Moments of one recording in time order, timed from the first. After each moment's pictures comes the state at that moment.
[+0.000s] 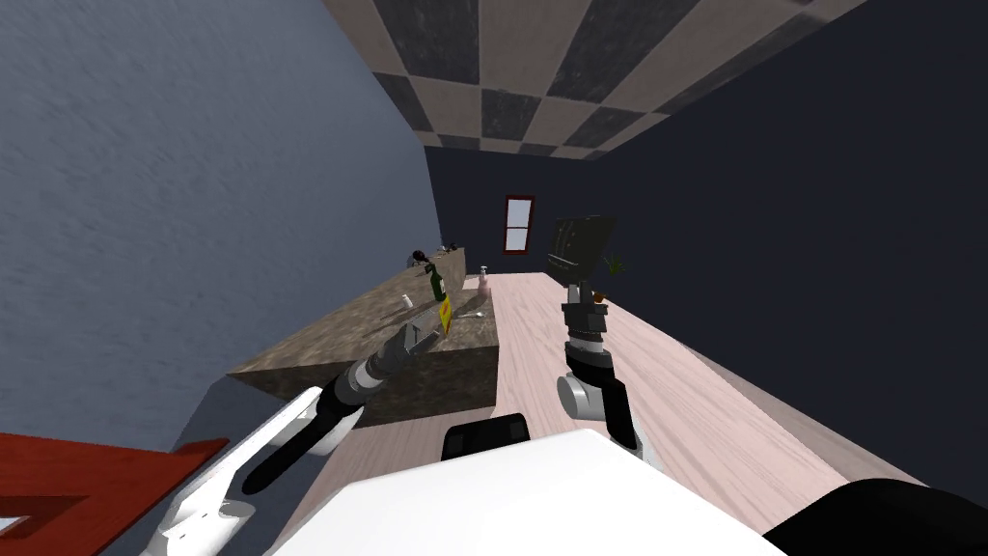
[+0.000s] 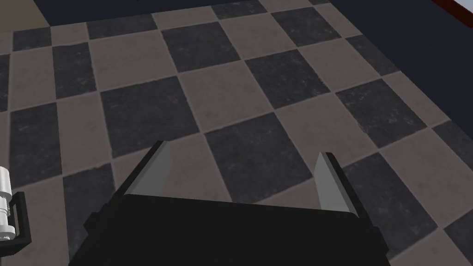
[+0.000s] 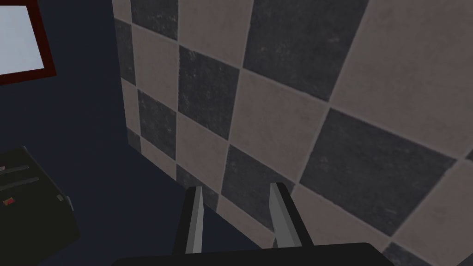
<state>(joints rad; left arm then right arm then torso) 0.29 0.72 -0.10 -2.05 -0.33 -0.82 -0.25 0.46 0.05 0.00 -2.33 -0.07 -0.53 0.10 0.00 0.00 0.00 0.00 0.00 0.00</state>
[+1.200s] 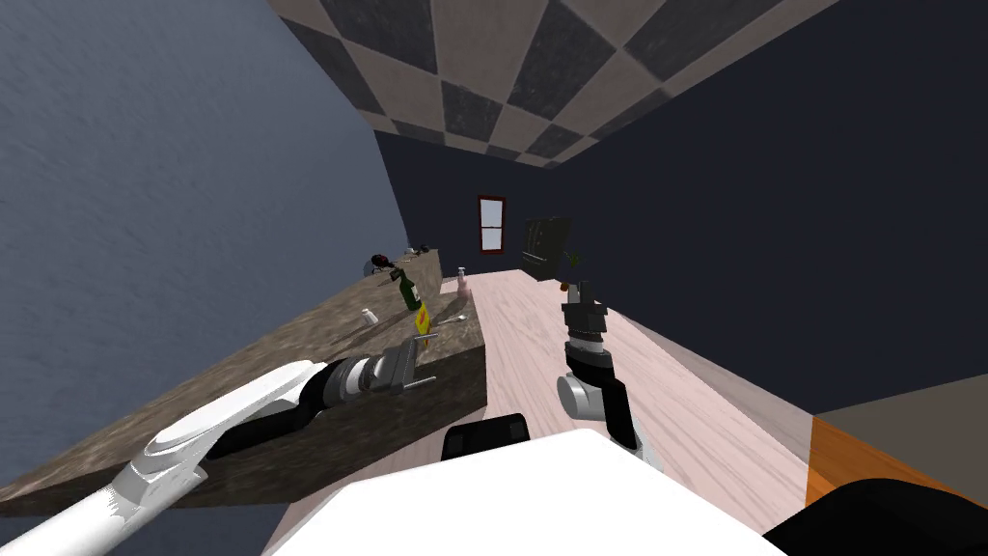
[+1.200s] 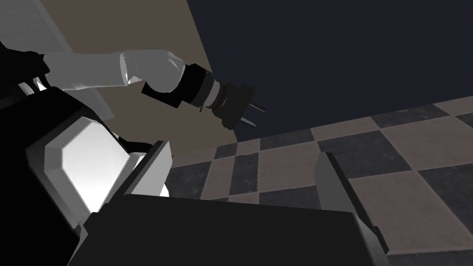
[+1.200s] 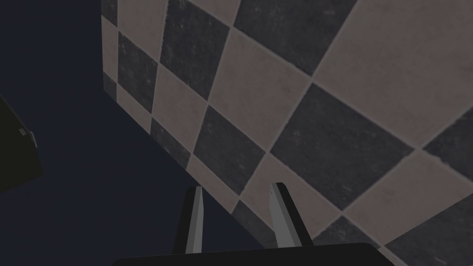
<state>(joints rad) 0.16 1.09 -0.19 -1.94 -0.54 -1.02 -0.46 0.46 0.05 0.00 -2.33 -0.07 -0.53 0.10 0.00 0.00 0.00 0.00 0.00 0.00</state>
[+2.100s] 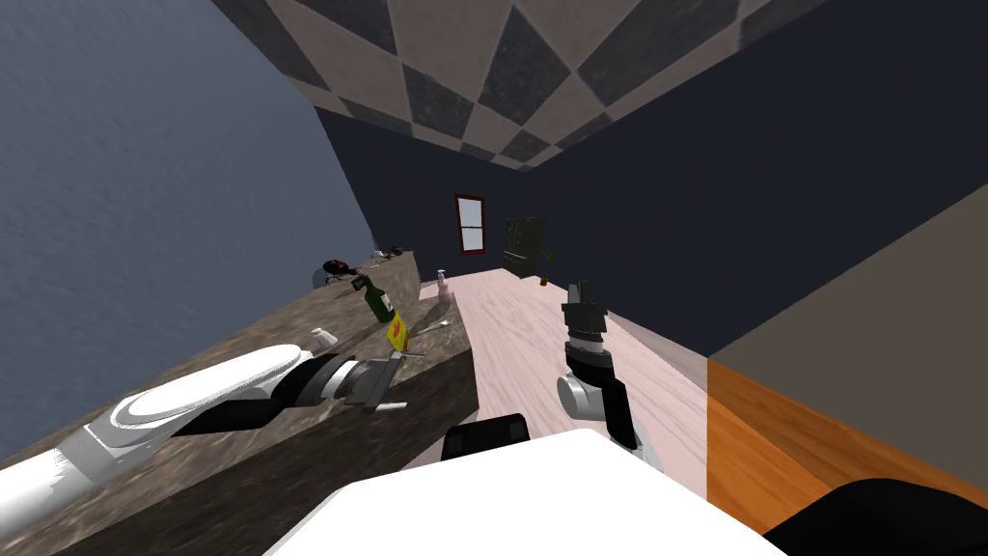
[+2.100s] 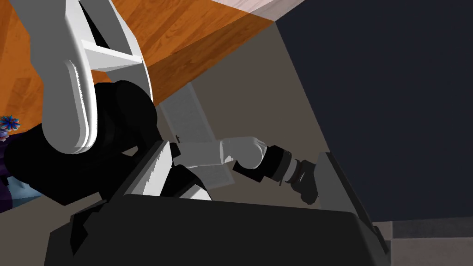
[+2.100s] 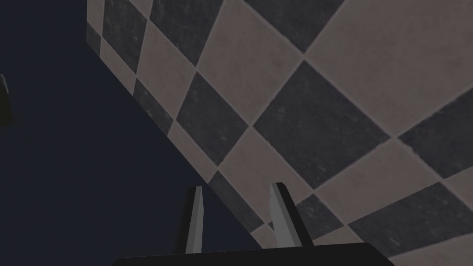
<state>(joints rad) 0.08 1.35 -0.27 -1.86 -0.72 -1.12 -0.61 0.46 0.05 0.00 -2.33 -0.07 -0.53 0.10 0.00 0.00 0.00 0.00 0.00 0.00</state>
